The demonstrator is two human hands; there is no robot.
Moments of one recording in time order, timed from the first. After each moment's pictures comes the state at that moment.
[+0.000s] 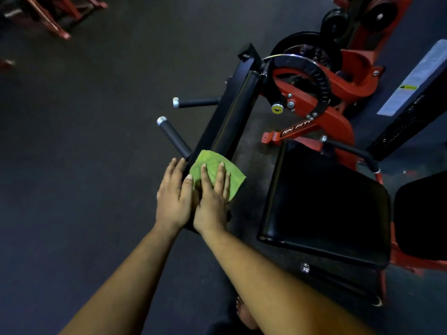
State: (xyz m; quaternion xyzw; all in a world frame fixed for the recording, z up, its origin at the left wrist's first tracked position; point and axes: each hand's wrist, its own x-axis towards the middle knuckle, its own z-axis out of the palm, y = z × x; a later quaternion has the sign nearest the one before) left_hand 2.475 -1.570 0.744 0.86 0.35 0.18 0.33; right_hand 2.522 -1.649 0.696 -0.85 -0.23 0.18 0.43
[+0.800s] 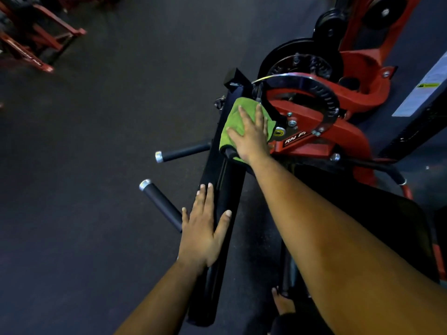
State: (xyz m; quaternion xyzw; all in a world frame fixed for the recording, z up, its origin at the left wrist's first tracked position) left_hand 2.613 -1.522 0.716 0.93 0.26 -0.01 0.27; right_hand 2.878 -1.546 0.692 -0.86 -0.17 0.13 0.46
